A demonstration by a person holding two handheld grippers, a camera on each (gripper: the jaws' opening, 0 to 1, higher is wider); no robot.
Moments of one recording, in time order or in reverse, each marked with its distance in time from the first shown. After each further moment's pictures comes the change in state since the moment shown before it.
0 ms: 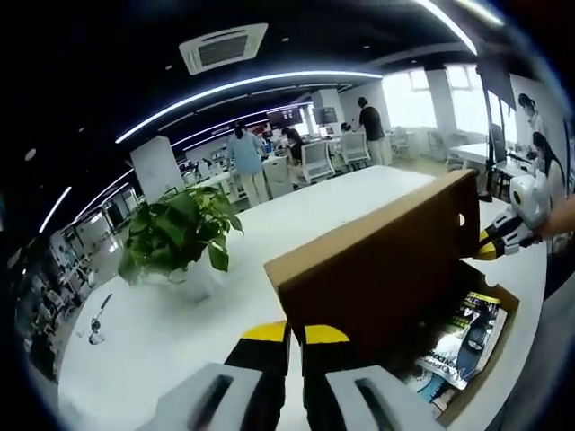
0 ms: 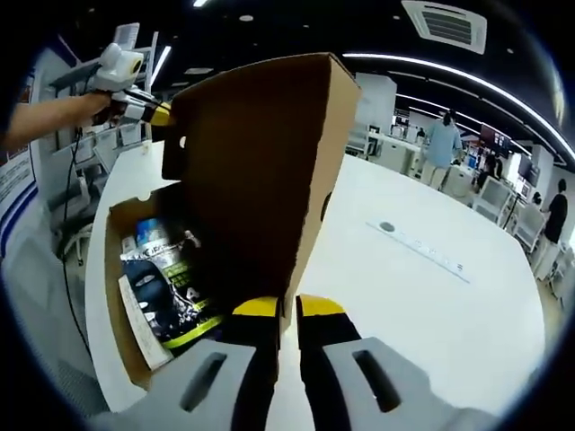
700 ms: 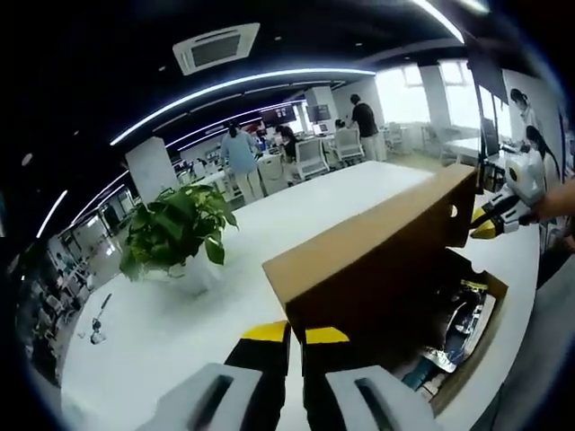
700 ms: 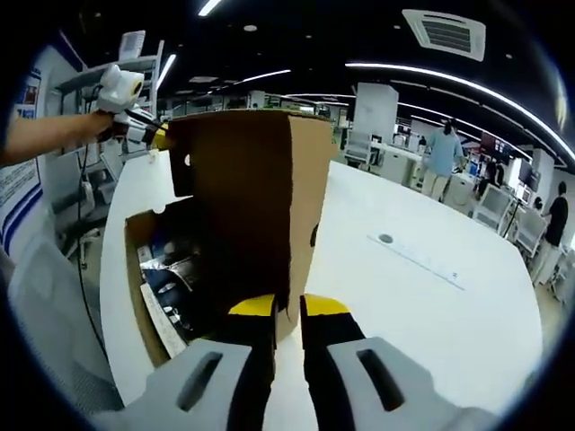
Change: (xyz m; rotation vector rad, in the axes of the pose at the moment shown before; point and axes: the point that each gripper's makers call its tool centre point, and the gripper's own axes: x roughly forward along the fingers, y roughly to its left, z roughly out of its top) left arm -0.022 -0.011 -0.011 0.021 0.013 -0.013; right arm -0.027 0.007 0.012 -0.008 -0.037 0.013
